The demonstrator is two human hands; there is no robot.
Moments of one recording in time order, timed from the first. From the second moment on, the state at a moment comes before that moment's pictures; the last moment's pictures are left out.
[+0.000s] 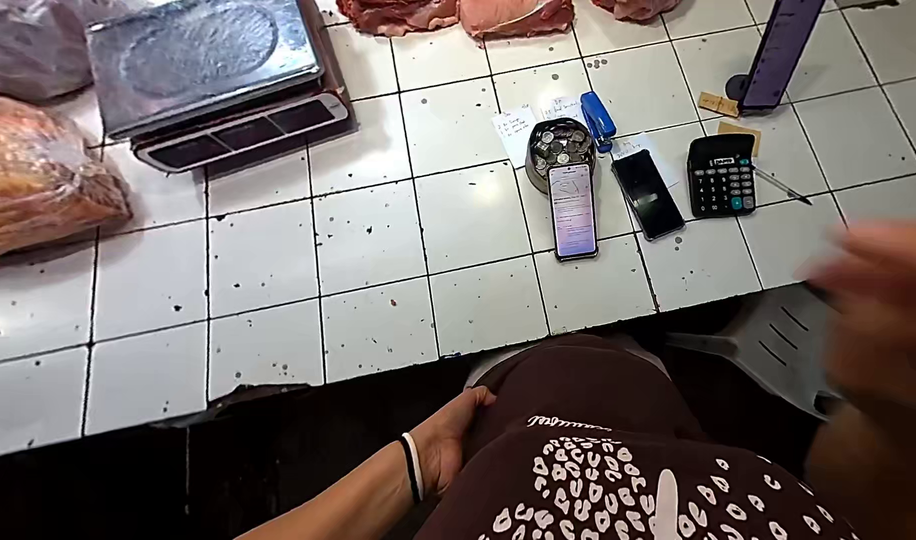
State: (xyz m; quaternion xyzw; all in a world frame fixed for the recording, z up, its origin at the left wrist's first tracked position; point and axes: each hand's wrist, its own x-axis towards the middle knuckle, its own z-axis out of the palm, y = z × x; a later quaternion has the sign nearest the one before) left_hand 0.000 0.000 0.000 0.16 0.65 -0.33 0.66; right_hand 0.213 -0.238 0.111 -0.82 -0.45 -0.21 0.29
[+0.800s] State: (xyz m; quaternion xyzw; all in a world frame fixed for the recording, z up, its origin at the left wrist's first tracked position) left_hand -0.081 -0.214 -0.022 -0.01 0.67 -0.01 0.74; right_hand 0.303 -0.176 -0.093 -0.77 -0.49 0.40 -0.10
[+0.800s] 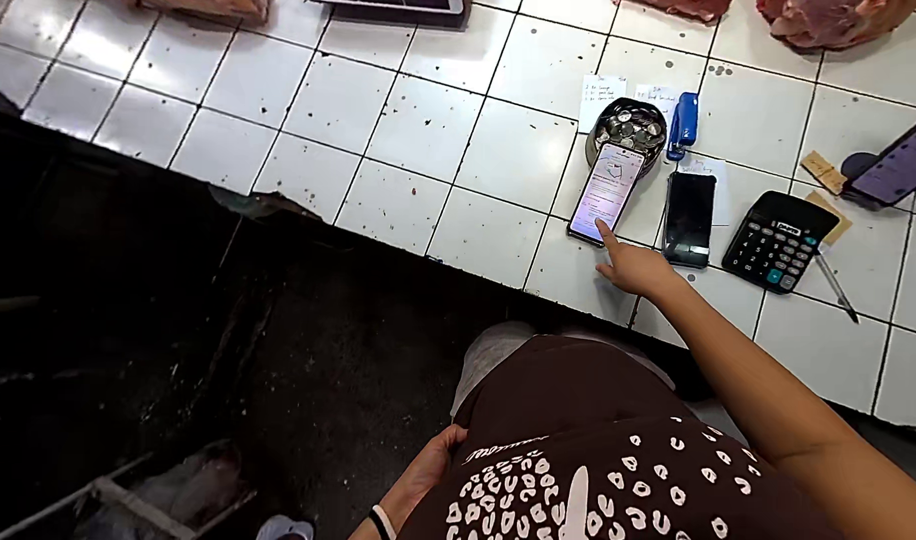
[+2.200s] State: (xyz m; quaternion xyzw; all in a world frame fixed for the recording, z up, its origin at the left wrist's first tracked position) left_hand 0.001 -0.011 0.003 0.14 0.69 -0.29 0.65; right_hand 0.269 -0.228 -0.086 -0.88 -0.15 0.45 -0.04
